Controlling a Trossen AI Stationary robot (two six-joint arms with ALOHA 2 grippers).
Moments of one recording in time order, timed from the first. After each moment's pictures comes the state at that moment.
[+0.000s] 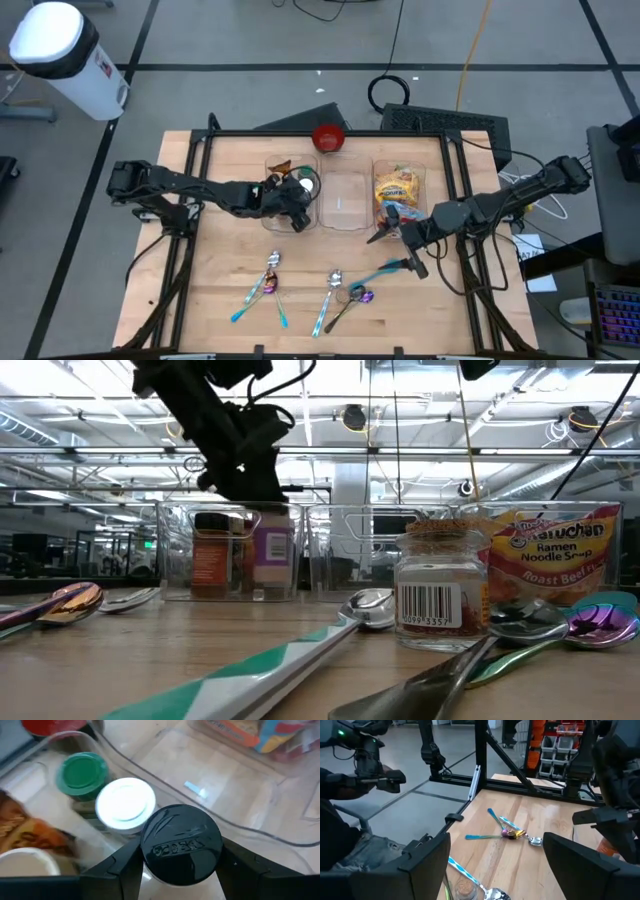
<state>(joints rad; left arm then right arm) -0.01 1.53 0.95 -0.28 -0.40 -0.47 0.35 0.99 0.68 0.13 -0.05 0.04</state>
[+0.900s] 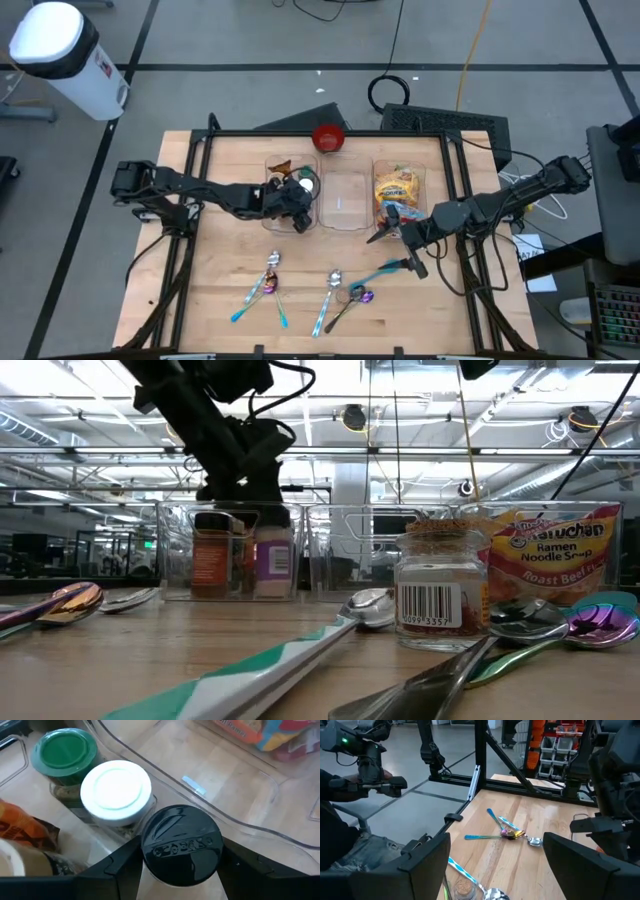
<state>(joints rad) 0.00 1.56 0.91 -0.20 -0.37 -0.53 0.35 0.99 0.68 0.13 -0.05 0.03</state>
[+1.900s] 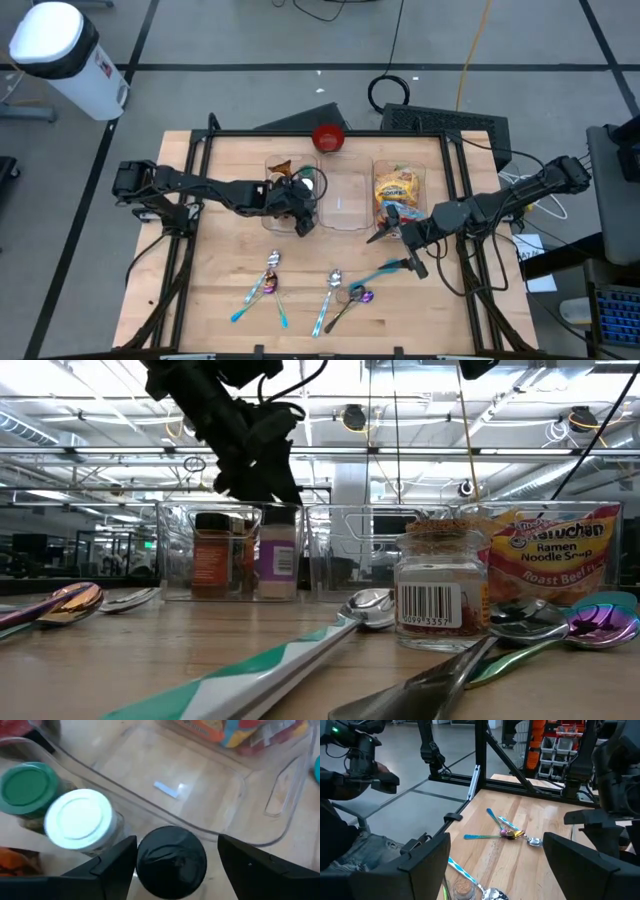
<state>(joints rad) 0.00 1.57 1.00 -0.26 -0.27 -0.41 0.35 0.99 0.68 0.13 -0.05 0.02</state>
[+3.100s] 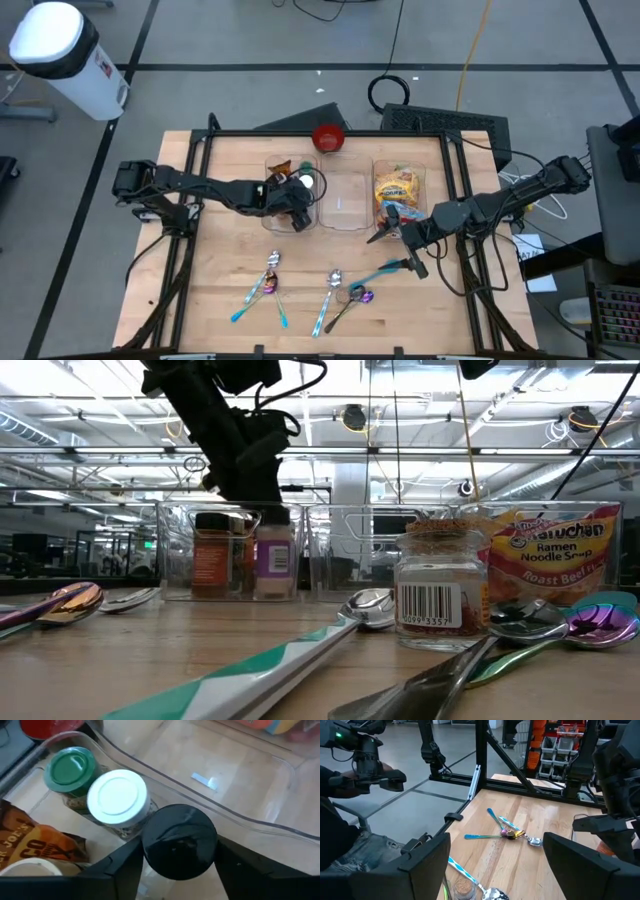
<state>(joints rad) 0.00 1.57 1.00 -0.35 -0.40 -0.40 0.35 0.99 0.68 0.13 -0.05 0.02</state>
